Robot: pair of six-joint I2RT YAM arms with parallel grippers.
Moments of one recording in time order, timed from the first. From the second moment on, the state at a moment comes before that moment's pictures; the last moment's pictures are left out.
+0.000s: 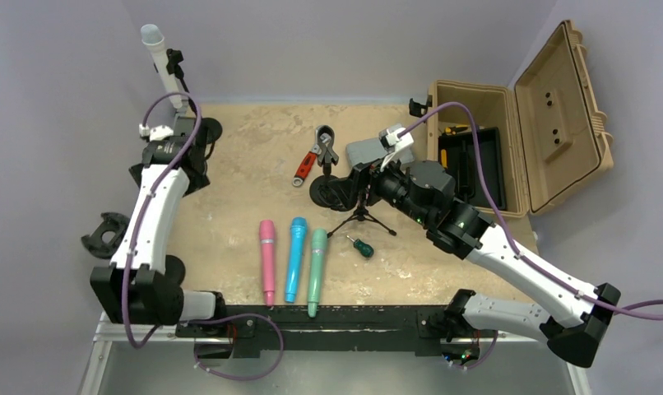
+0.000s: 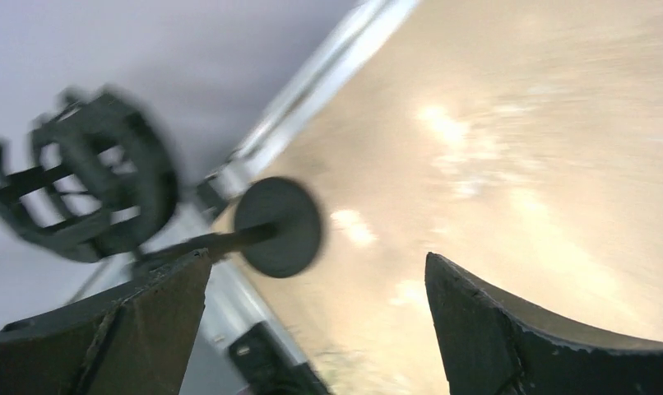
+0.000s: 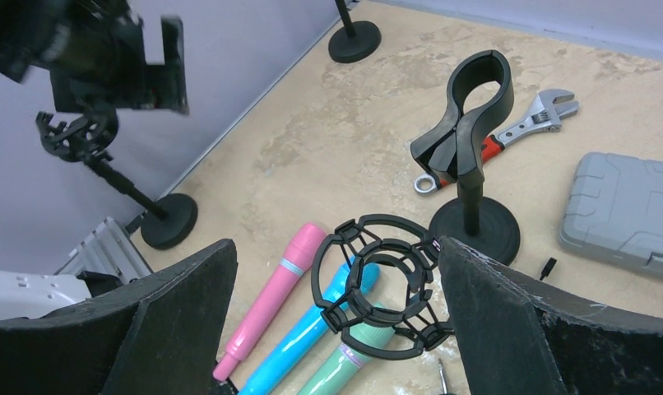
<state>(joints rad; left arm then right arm) 0.01 1.38 1.32 -1.30 -0.80 -0.64 0.86 1.03 1.05 -0.14 0.08 0.34</state>
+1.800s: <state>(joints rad) 0.19 2.10 2.22 -0.24 -0.20 -0.14 0.86 0.94 1.15 -0.36 0.19 0.43</state>
